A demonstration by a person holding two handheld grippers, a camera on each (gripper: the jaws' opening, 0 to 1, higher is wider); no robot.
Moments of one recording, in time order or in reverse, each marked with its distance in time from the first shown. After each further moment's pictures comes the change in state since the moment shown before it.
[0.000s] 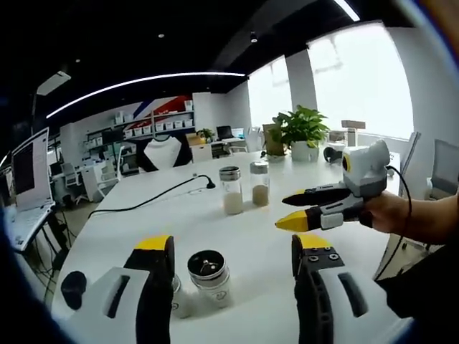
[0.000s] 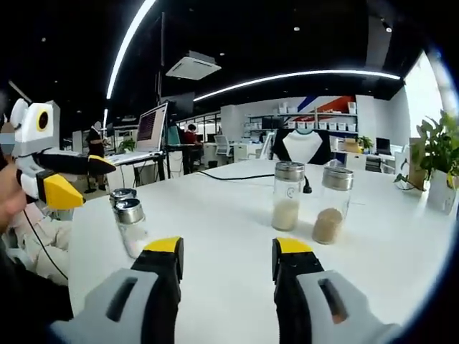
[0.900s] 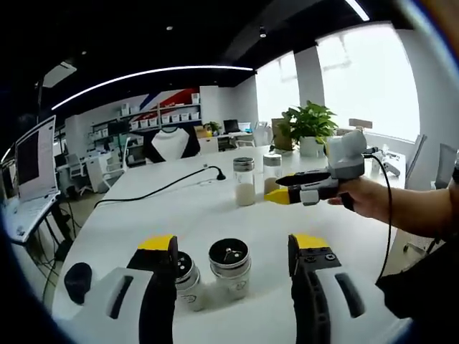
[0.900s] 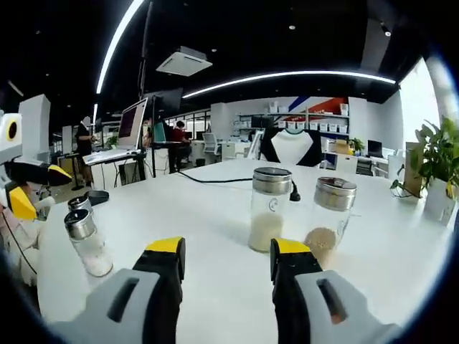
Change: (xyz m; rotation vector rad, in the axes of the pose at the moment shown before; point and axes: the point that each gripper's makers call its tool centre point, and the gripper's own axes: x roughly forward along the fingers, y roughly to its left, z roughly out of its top) left arm -0.001 0.028 -0.010 -0.027 0.030 0.038; right arm 0.058 -0.046 0.021 -0.020 0.006 -0.077
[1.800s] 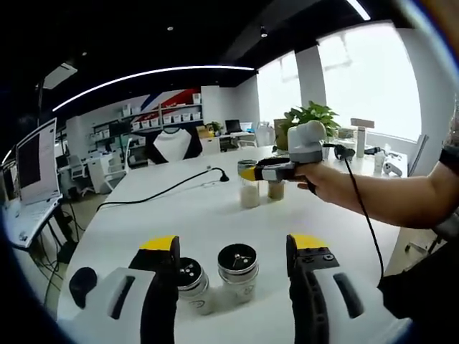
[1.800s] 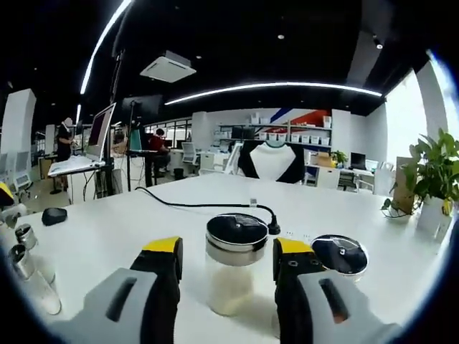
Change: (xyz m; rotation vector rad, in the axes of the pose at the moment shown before) left arm 0.002 0.007 0.009 0.009 0.000 0.012; right arm 0.078 -0.056 0.045 -0.021 -0.067 -0.134
